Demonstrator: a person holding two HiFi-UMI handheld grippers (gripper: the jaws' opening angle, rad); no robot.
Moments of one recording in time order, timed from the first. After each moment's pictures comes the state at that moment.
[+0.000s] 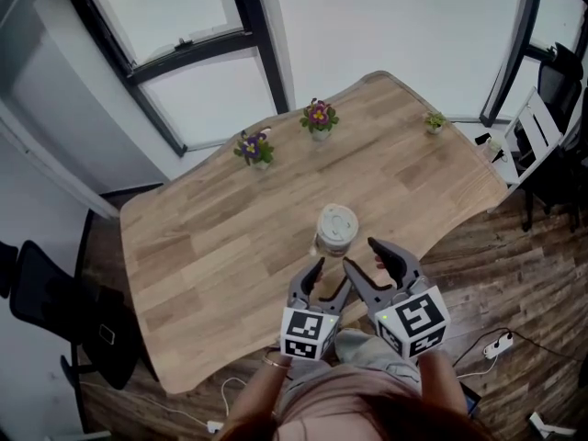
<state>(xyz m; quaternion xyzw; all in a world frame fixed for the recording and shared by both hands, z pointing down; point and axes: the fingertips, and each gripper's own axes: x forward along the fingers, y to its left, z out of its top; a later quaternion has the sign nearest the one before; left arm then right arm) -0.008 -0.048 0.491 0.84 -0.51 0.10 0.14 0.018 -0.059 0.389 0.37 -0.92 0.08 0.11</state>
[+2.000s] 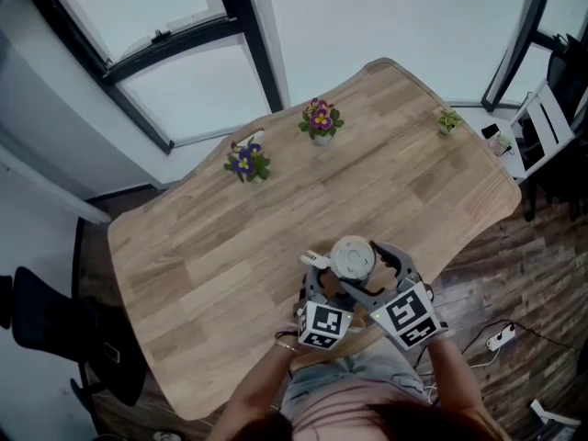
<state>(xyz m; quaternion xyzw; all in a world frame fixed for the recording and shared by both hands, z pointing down) -0.009 -0.148 0.569 0.87 -0.44 0.18 0.07 -0.020 -0.146 0.491 0.30 -0.92 0.06 0.25</state>
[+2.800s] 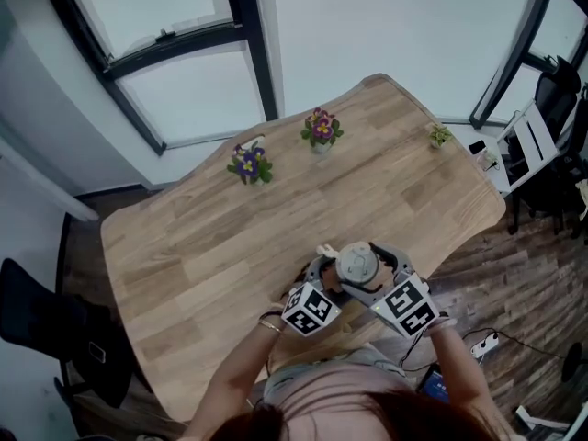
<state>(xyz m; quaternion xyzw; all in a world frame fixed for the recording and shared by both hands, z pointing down) 0.001 -0.130 0.574 0.93 -0.27 0.23 0.05 -0.024 -0.136 0.494 0.27 -0.91 0.06 0.30</state>
